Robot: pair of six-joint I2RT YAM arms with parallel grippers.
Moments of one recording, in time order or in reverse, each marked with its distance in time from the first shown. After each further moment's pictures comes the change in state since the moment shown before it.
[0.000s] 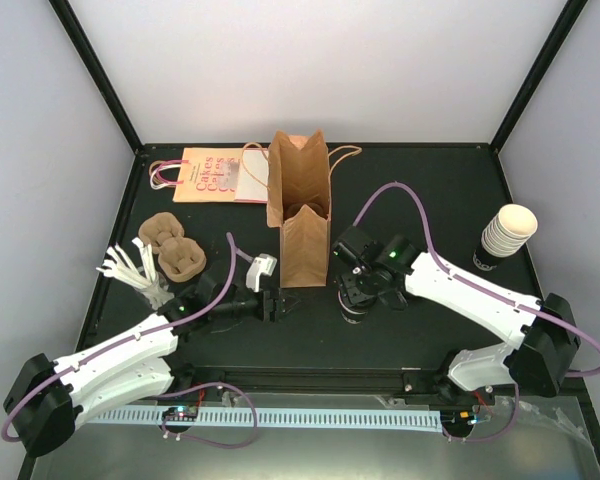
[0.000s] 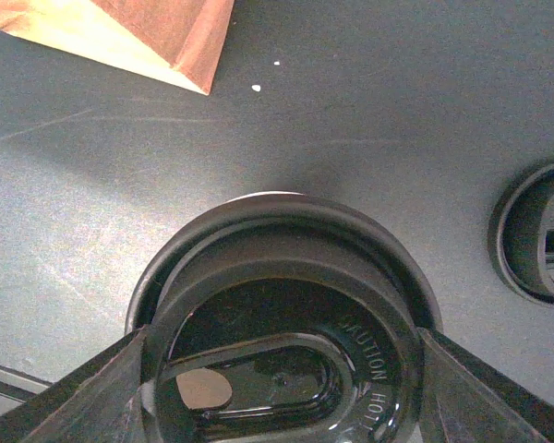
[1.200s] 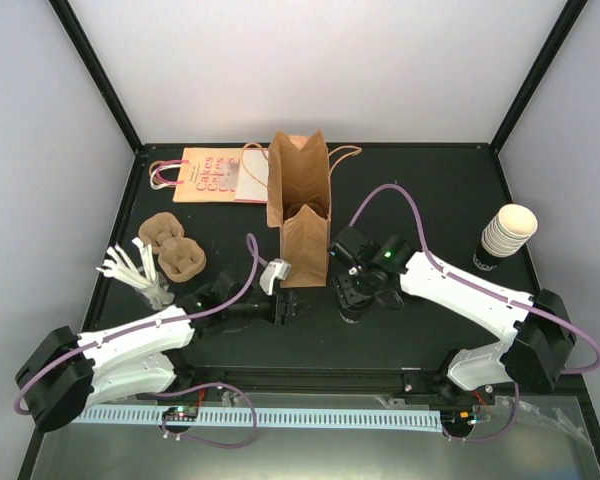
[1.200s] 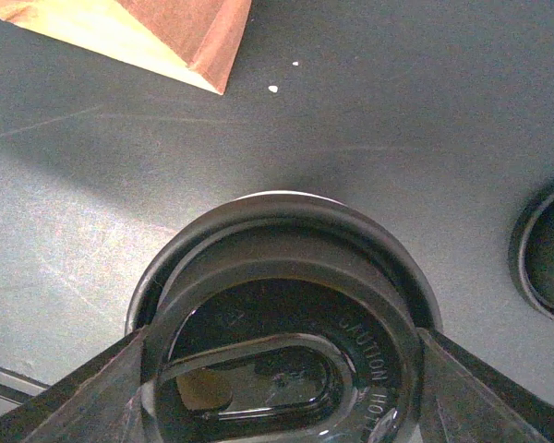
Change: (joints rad) left arm -0.058 0.162 0.005 0.096 0.000 -0.019; right arm 0.000 0.031 -0.013 0.039 -0.019 -0.025
